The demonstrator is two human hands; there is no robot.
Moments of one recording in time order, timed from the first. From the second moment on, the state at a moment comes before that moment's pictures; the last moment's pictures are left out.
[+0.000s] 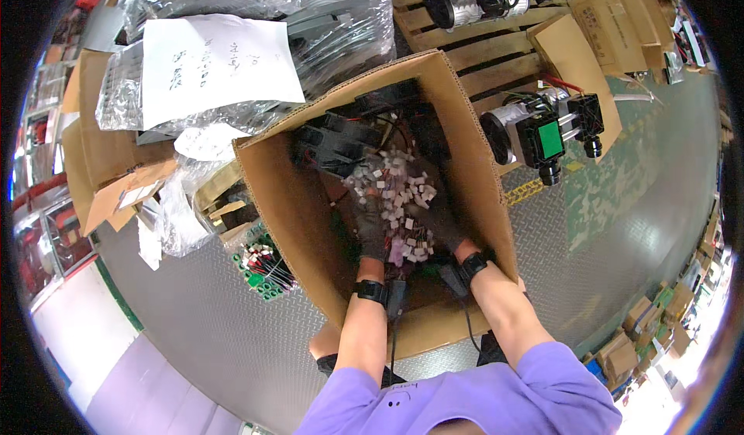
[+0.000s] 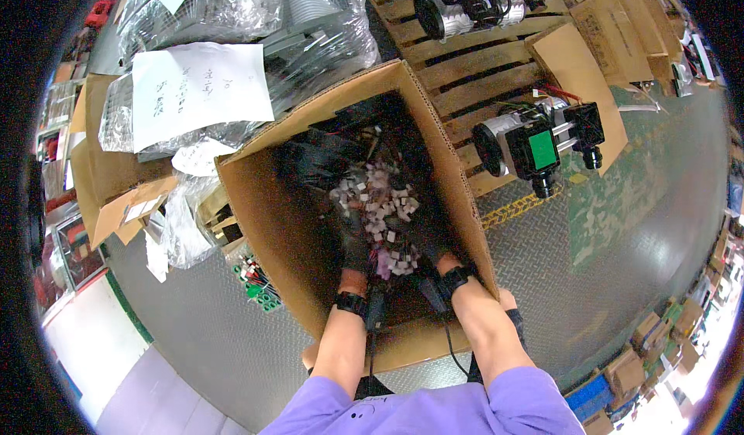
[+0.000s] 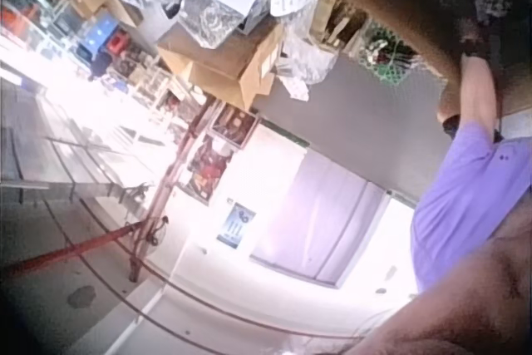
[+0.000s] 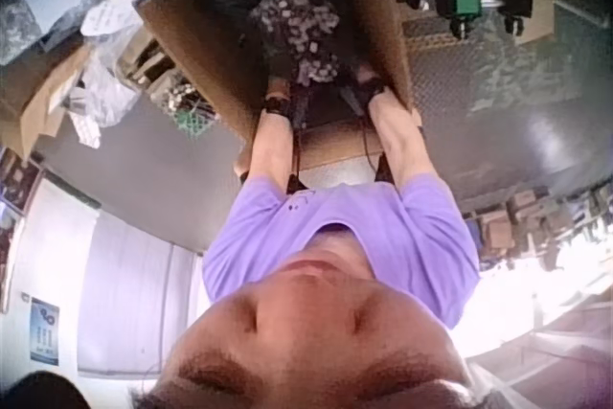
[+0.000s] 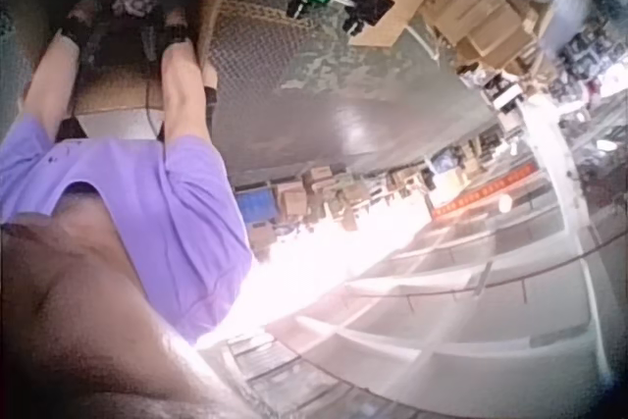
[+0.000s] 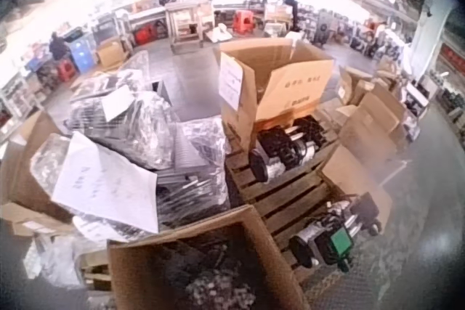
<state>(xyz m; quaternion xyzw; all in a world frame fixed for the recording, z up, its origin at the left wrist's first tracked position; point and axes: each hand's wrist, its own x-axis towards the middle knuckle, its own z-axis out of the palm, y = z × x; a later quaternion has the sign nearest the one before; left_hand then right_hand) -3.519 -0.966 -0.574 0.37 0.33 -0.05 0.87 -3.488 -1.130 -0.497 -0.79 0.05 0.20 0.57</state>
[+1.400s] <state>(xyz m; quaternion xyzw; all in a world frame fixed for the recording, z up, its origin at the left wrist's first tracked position) -3.597 -0.859 -0.114 0.72 0.17 0.09 0.67 -3.616 -1.100 -0.177 -0.88 -0.28 0.20 0.31</state>
